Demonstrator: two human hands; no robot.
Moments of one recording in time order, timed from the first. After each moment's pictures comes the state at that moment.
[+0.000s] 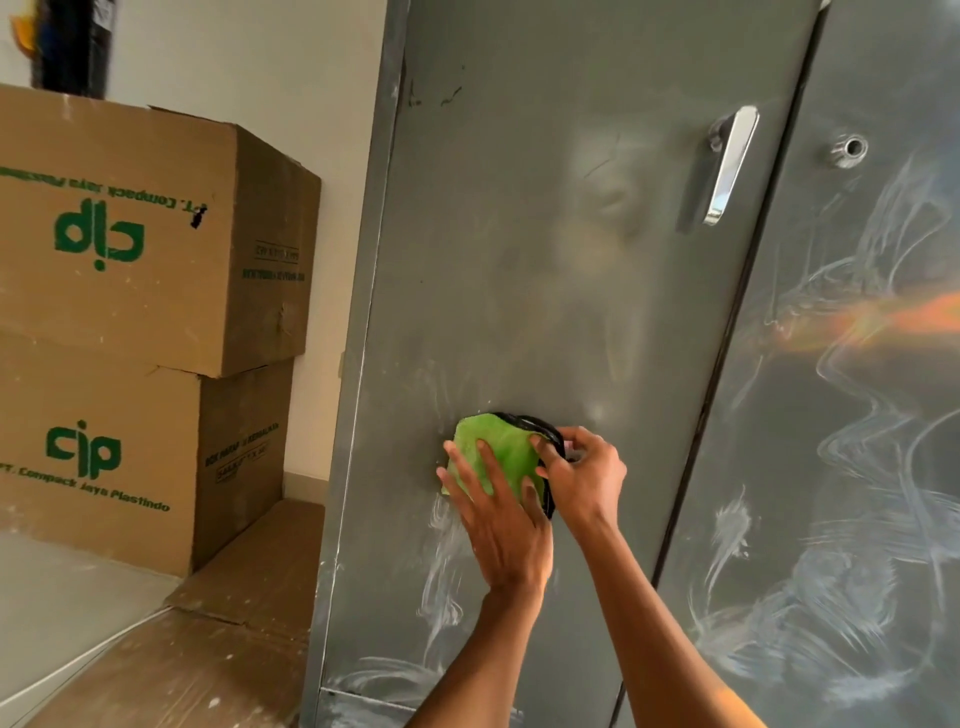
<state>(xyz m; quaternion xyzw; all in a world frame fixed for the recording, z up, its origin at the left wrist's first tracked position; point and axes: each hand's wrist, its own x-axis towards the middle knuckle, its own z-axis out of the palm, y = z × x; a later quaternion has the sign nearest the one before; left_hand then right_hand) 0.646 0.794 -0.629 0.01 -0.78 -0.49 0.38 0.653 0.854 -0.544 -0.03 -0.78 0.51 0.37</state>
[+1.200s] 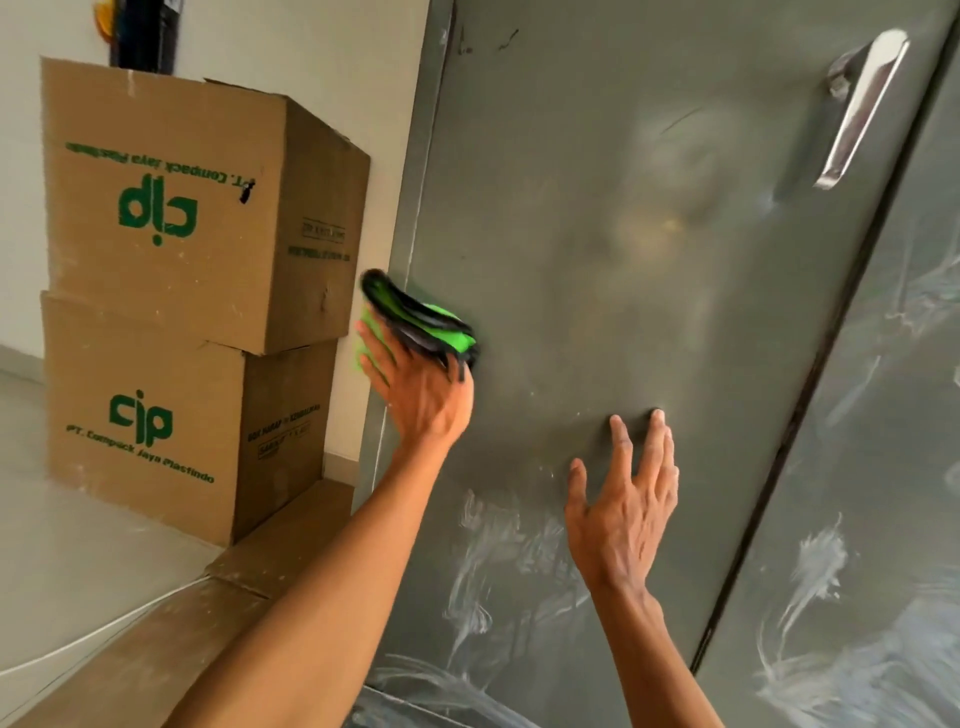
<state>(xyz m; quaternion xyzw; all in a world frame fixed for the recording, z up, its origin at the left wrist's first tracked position) 0.550 0.648 -0.531 0.12 -0.80 -0.38 0.45 0.633 0.849 -0.598 0.00 -0.82 0.19 0.54</state>
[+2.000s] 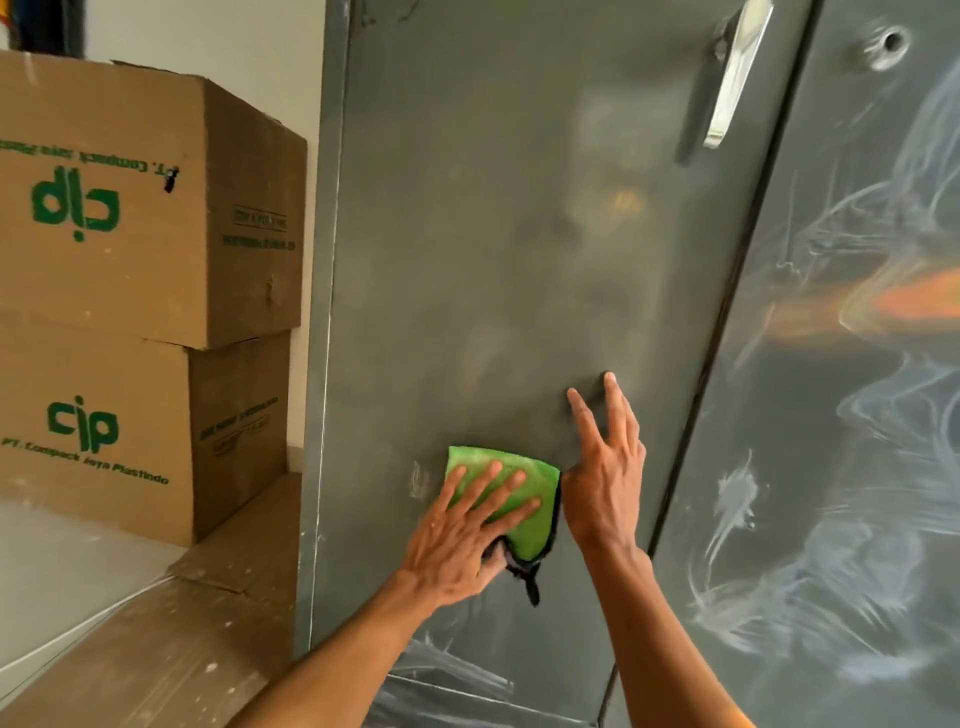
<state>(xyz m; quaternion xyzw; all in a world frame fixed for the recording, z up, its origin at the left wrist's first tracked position) 0.595 0.732 -0.707 -0.31 -0.83 0.06 0.47 0.647 0.903 -0.590 0.04 -0.83 0.17 0.53</state>
